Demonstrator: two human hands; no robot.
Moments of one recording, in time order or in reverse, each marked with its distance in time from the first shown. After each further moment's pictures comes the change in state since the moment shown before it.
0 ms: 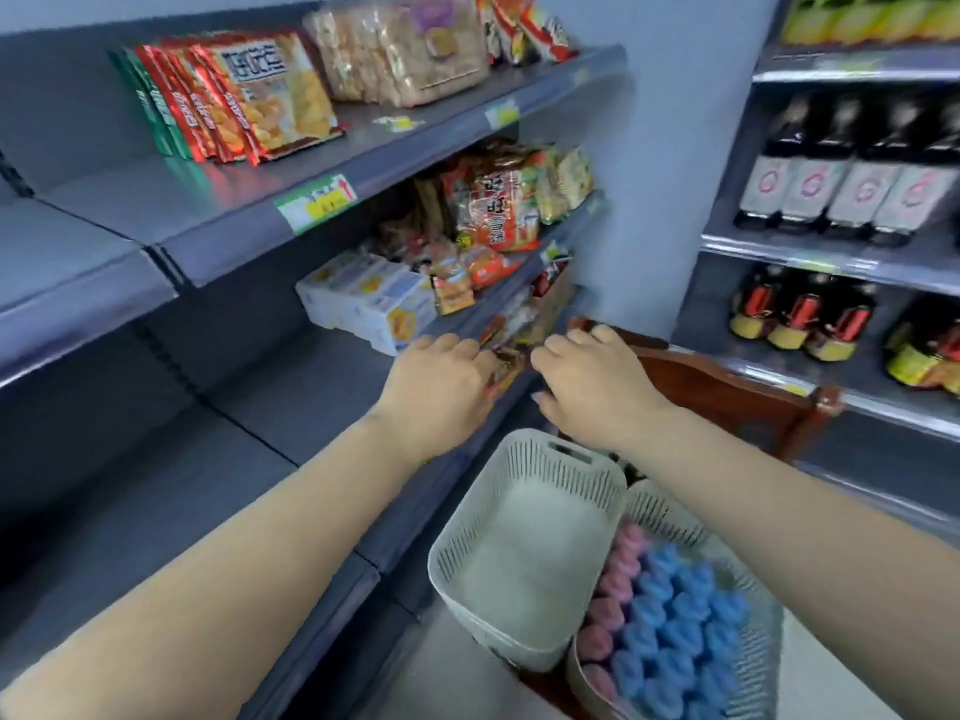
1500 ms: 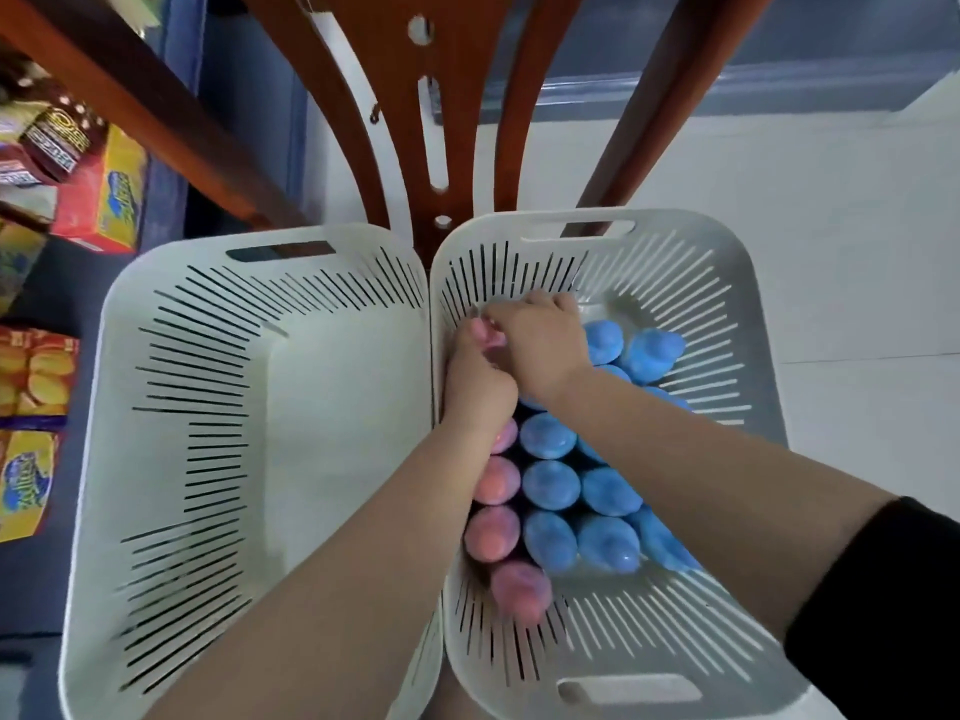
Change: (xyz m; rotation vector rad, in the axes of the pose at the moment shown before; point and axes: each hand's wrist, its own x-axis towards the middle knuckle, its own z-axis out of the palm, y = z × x) left_hand 0.074 0.359 0.419 -1.294 -0.828 -0.675; right_hand -0.202 0.084 0.473 0.412 -0.507 0.880
